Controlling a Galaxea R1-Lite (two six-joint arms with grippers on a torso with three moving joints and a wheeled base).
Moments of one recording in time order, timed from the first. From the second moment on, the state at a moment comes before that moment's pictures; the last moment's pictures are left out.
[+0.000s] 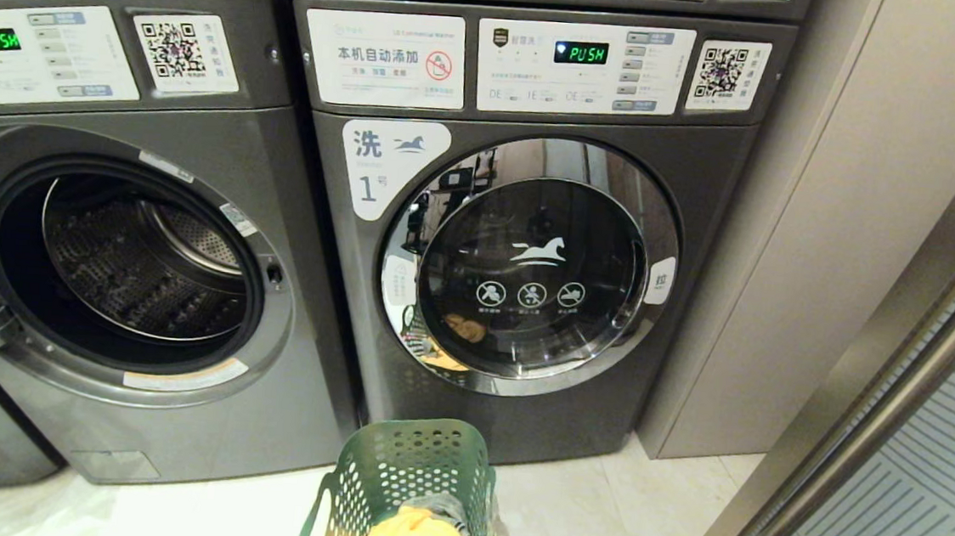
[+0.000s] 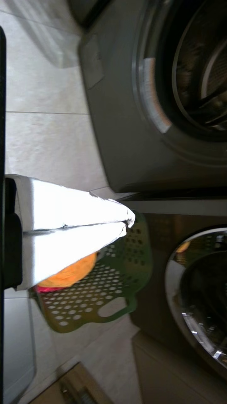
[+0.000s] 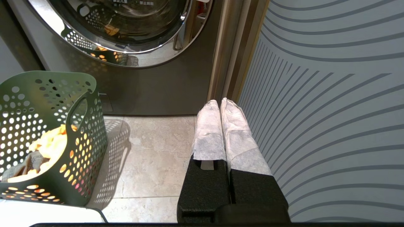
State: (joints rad) left arm -0.03 0.15 -0.03 -0.03 -0.04 0.04; right arm 0.01 0.00 -0.02 0.07 0.04 -0.10
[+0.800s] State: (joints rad) left arm -0.01 0.00 0.00 0.00 0.00 0.03; right arm 0.01 0.00 -0.02 0.07 0.04 -0.10
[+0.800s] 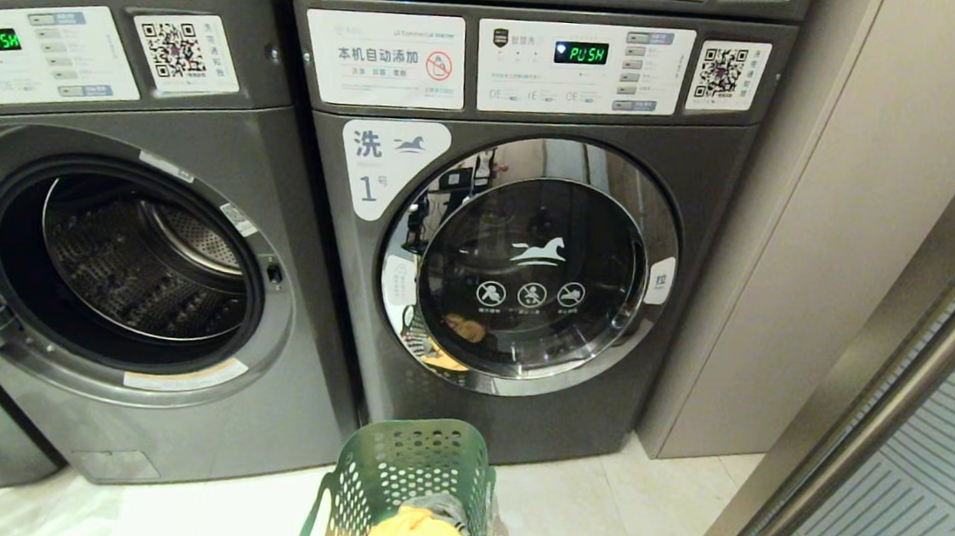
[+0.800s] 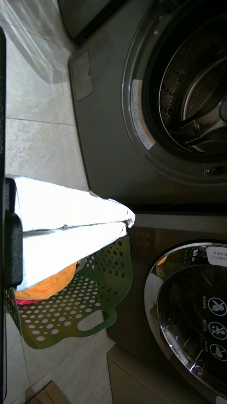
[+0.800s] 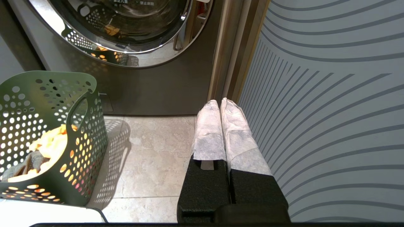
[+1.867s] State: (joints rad) left arm -0.01 0.00 0.00 0.00 0.00 0.02; right arm 0.01 0.00 -0.02 0.07 0.04 -0.11
